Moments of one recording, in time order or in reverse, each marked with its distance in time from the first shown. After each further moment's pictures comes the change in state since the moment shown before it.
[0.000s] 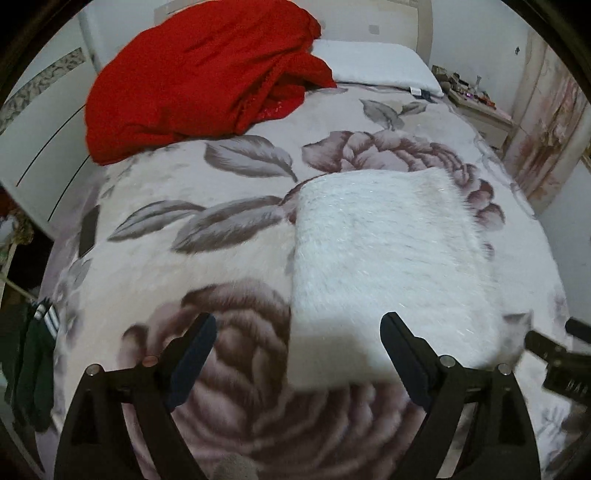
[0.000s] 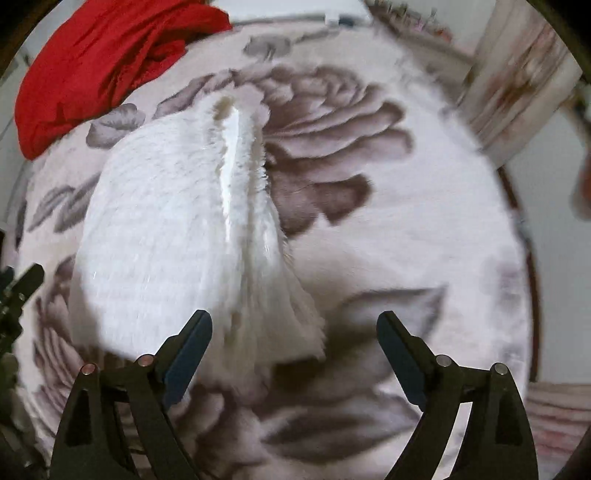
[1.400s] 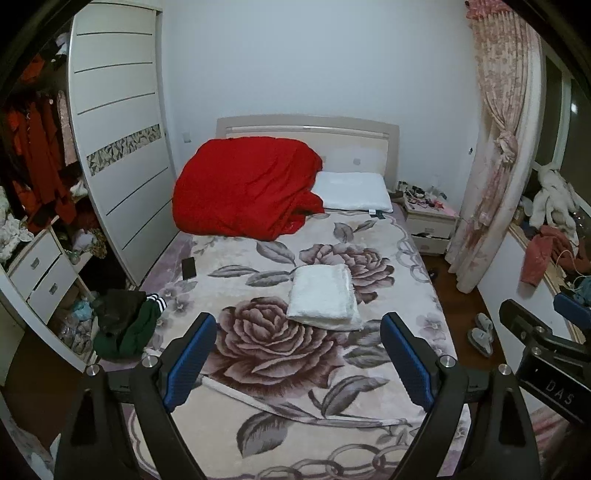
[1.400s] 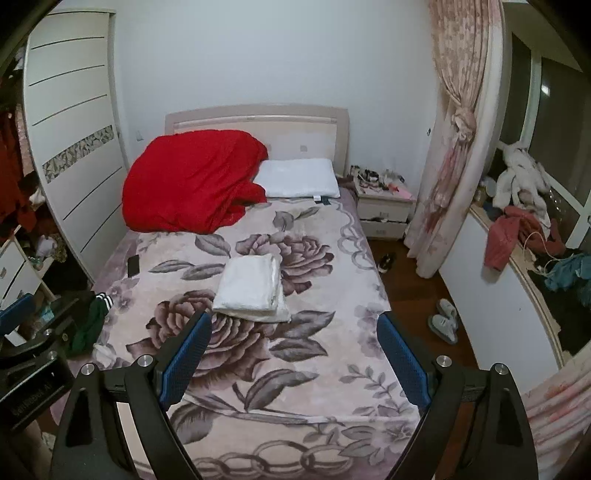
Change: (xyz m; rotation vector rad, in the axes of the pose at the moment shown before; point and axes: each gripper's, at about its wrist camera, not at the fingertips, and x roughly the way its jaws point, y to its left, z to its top) left arm -0.533 -0.039 -0.147 -0.088 -0.361 0.003; right arm -0.671 -0.055 -0.332 -0.056 -0.552 0.045
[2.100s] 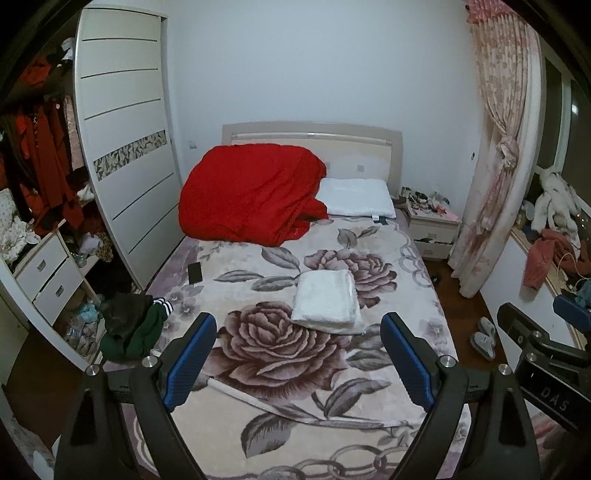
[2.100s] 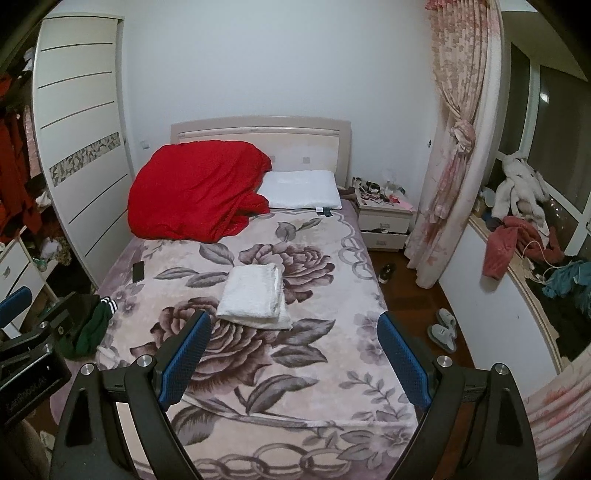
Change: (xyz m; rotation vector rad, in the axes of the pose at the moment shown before) left arm -0.020 -0.006 -0.010 0.002 -0.015 0.024; right arm -0.020 -0.005 0.002 -0.007 -0.028 0.012
